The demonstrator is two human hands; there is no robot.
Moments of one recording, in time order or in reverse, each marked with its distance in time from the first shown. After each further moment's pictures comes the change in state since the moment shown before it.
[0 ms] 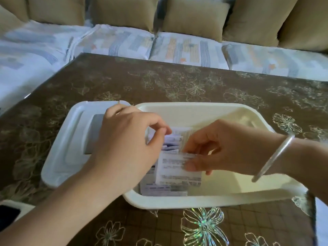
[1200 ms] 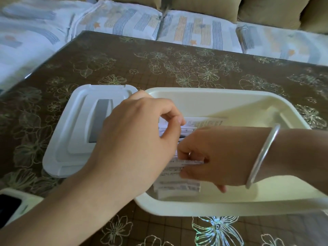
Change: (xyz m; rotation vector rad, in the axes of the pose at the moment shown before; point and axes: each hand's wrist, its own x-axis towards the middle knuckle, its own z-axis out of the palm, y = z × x) left_hand -0.004 -0.003 0.004 -0.079 0.011 -0.083; right_hand 0.033 -0.029 0.021 -0.401 -0.260 0.069
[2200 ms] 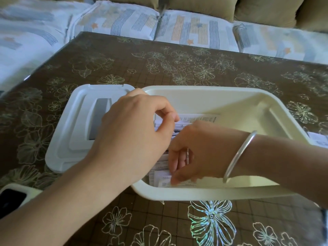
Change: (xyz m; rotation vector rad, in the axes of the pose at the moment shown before) left_hand 0.001 0.000 0.001 0.022 0.019 0.040; right_hand 0.008 0.006 0.015 0.097 0.177 -0.118
